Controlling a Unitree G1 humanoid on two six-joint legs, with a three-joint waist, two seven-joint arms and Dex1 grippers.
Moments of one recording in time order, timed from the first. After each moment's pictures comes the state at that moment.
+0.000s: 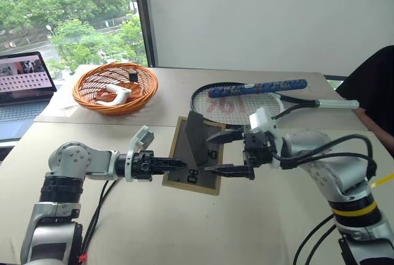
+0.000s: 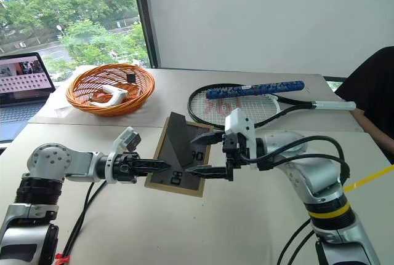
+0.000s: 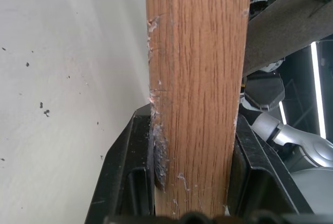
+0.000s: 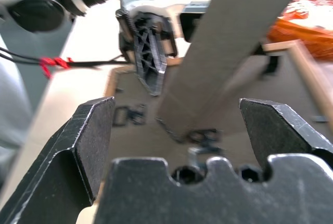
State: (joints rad) left arm -0.69 0.66 0.09 0.27 -1.28 1.61 -0.75; right arm -0.61 -0.72 0.10 -0.34 0.51 0.56 1.07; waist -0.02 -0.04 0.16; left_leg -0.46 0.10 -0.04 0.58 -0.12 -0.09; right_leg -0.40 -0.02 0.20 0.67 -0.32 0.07
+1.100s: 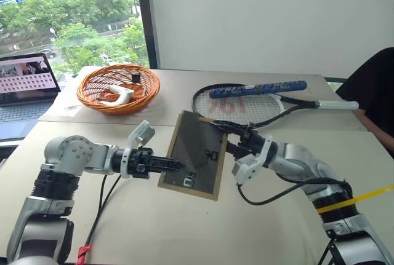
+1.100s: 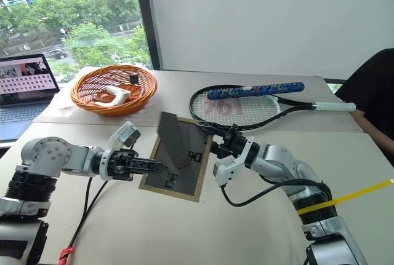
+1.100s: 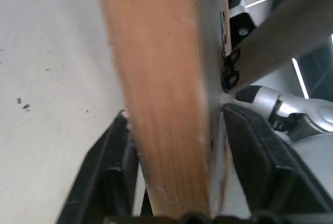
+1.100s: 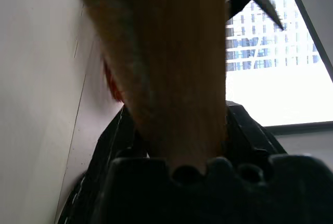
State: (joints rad) left arm -0.73 0.72 -0.01 0.16 -1.14 1.52 -1.00; right arm -0.58 -0.59 0.19 0.13 -0.63 -0.85 0.28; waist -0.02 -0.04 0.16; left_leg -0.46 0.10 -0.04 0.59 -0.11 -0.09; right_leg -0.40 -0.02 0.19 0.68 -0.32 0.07
